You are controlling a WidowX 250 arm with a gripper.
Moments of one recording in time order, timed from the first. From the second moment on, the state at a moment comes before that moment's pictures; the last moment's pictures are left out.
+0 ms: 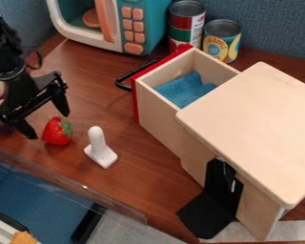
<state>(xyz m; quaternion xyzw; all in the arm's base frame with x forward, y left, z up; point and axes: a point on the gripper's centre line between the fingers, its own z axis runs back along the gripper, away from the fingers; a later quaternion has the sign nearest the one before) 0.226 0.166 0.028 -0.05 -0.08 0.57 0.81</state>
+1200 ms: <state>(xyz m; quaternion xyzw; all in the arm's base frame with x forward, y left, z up) 0.213 0.147 0.028 -0.09 -0.04 0.58 0.81</state>
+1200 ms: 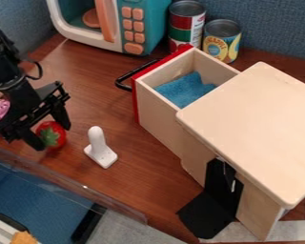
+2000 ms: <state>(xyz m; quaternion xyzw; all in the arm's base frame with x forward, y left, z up) 0.243 0.087 0.122 -0.07 -0.20 0.50 0.84</state>
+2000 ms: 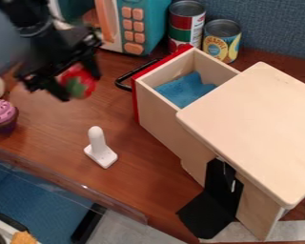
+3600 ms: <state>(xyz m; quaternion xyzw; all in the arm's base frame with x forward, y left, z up) 0.344 -0.041 0.091 0.00 -0.21 0.47 0.86</state>
